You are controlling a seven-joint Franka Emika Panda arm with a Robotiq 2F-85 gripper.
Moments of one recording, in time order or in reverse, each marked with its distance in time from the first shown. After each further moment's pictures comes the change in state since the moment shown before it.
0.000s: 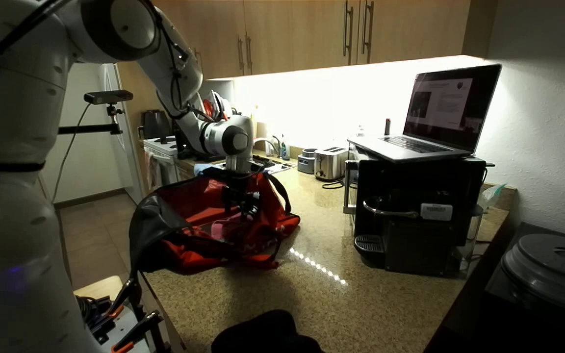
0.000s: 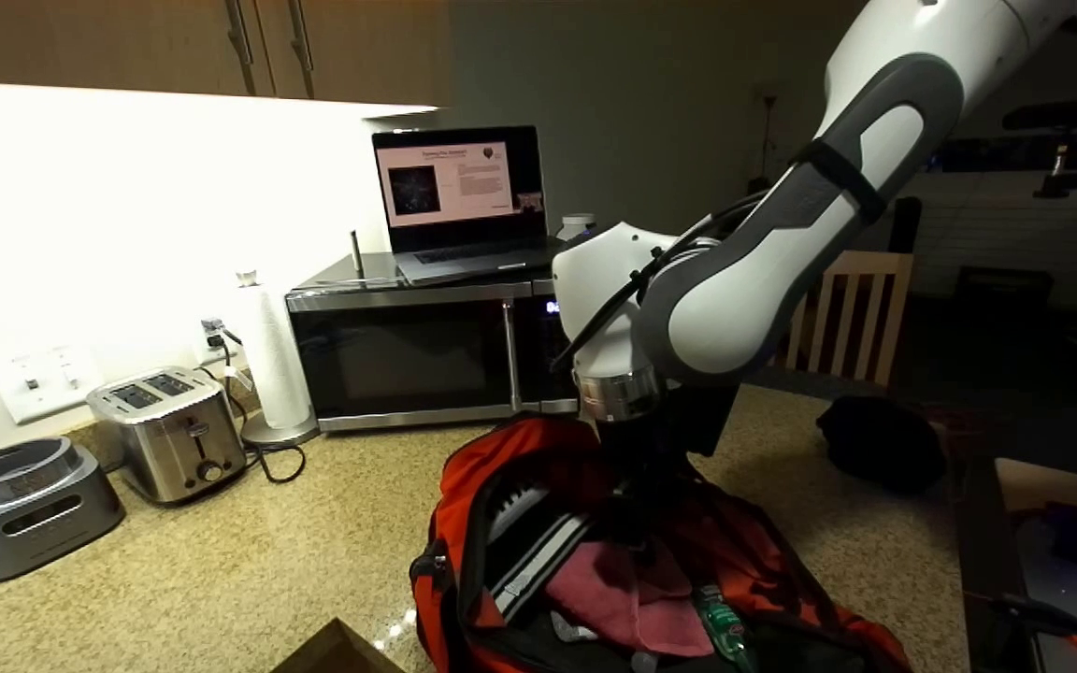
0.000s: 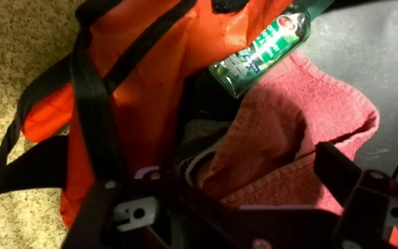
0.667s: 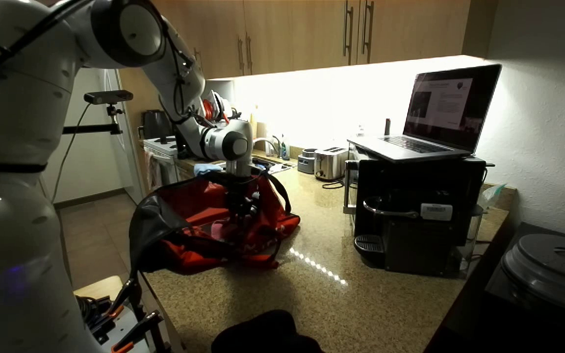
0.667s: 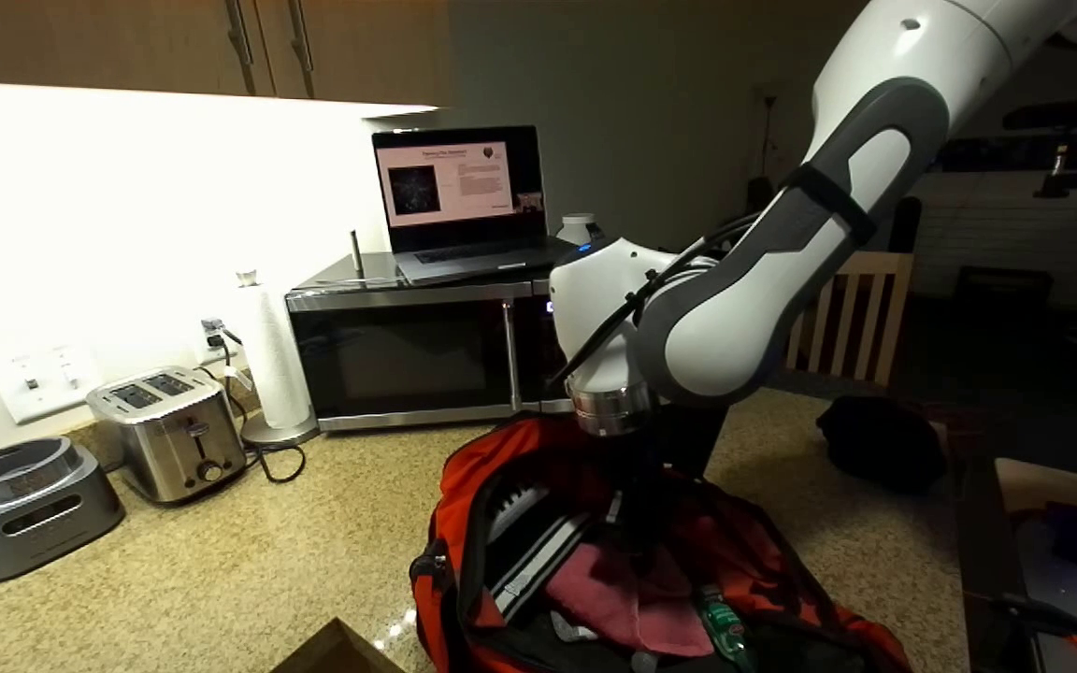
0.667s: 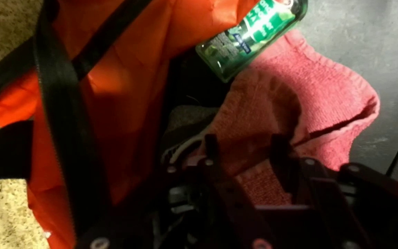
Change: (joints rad) arm 0.010 0.037 -0.001 0.011 -0.001 0.066 0.000
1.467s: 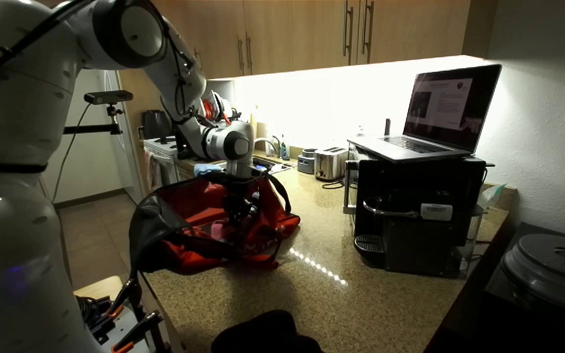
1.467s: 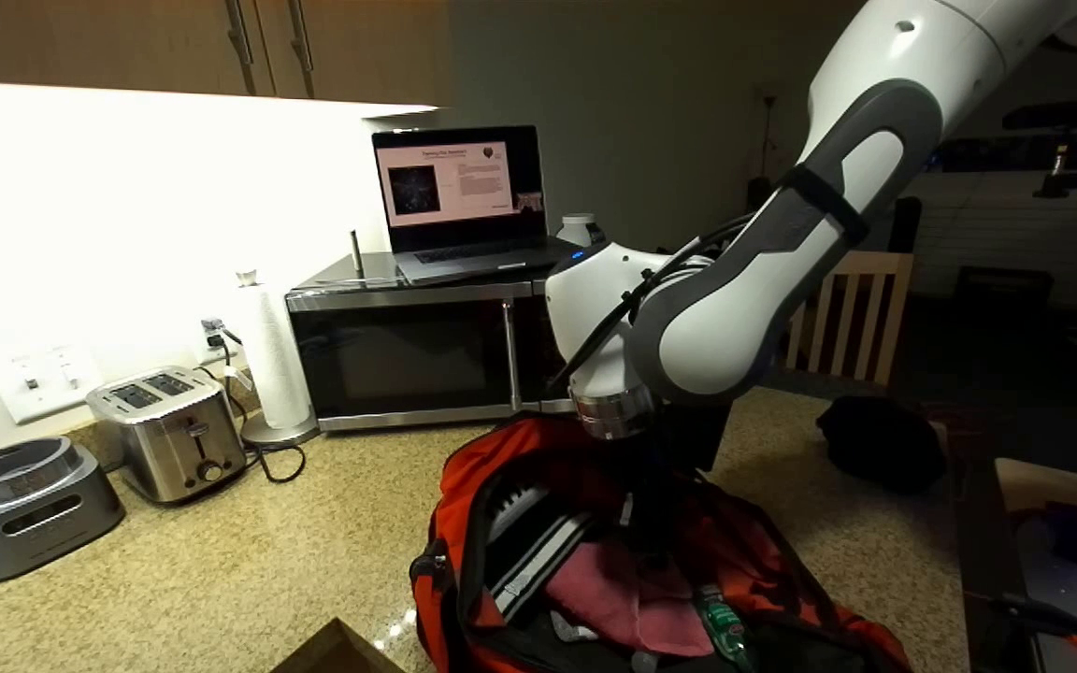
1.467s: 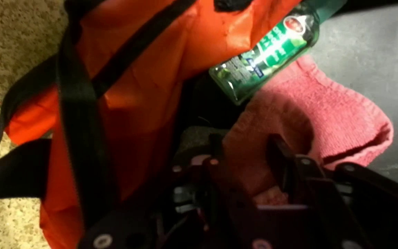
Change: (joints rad) arm 0.001 0.008 -0.008 0.014 -0.002 -0.082 -0.025
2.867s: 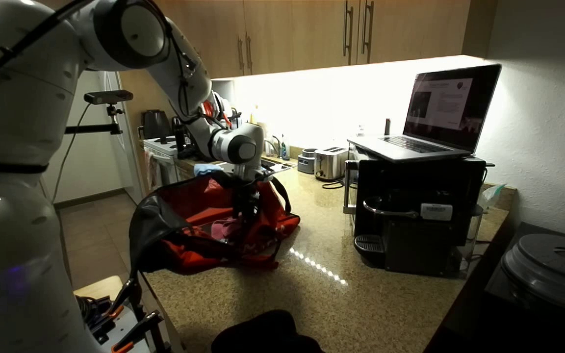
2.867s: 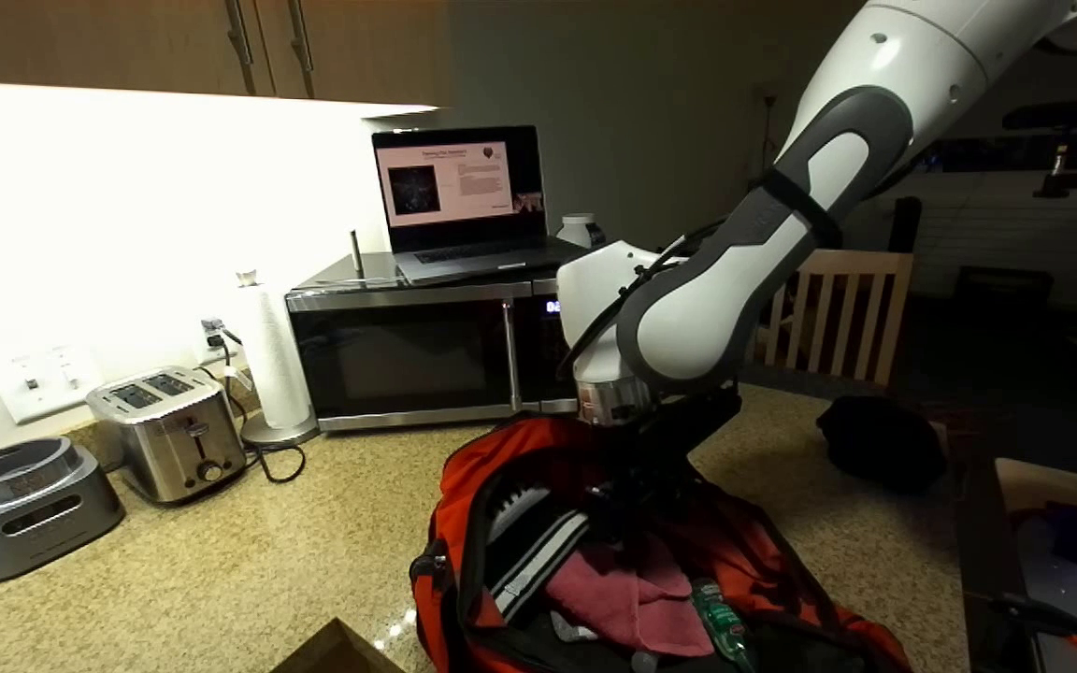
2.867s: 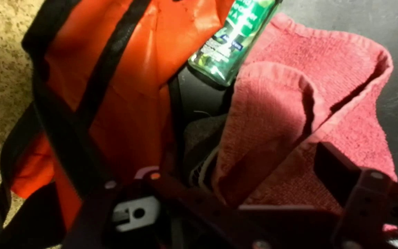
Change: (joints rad) arm -0.007 0.012 -0.043 -0.001 0.129 0.060 0.191
